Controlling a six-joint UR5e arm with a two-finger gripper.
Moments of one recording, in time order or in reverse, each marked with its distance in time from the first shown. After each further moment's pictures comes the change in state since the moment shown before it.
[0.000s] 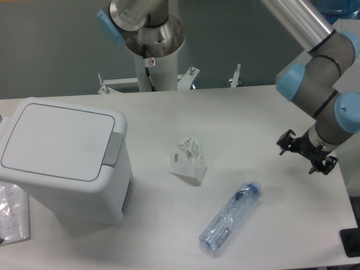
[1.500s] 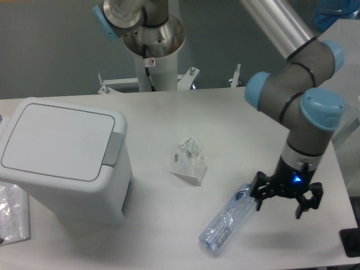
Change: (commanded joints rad) arm -0.204 0.092 -0.040 0.331 -0.351 -0.787
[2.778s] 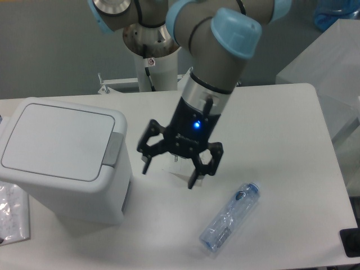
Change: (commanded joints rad) arm -0.146 0.314 -0.086 -0.167 -0.284 -0.193
